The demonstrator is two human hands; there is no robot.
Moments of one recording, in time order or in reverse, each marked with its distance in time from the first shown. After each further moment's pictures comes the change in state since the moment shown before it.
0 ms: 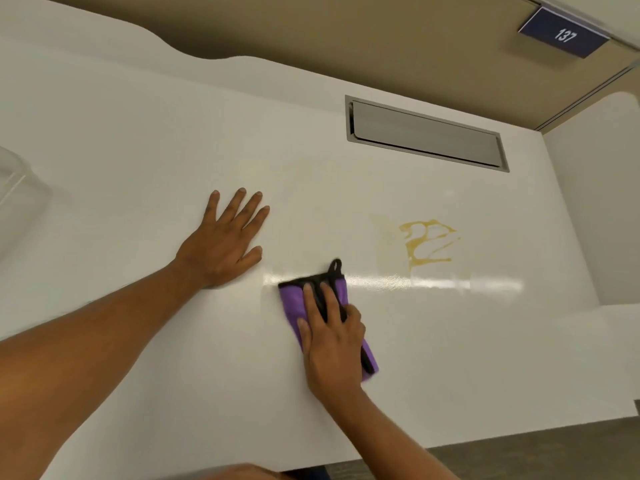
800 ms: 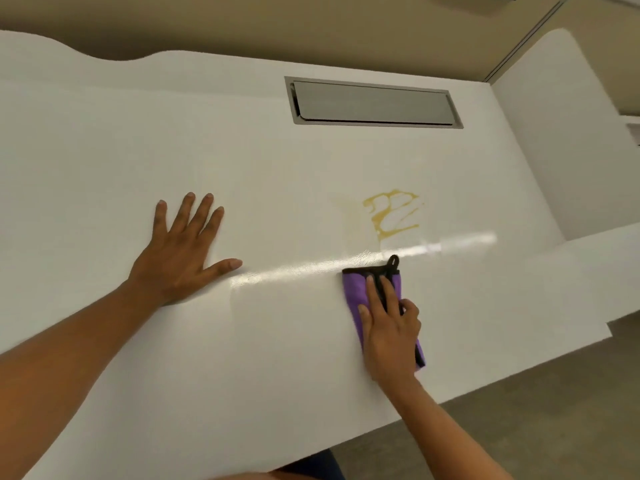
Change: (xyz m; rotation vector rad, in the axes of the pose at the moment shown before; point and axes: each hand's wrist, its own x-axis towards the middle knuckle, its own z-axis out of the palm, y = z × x) left_hand 0.004 -0.001 0.013 -0.098 -0.023 -0.010; right_hand -0.022 0.112 -0.015 -0.035 0.010 0.341
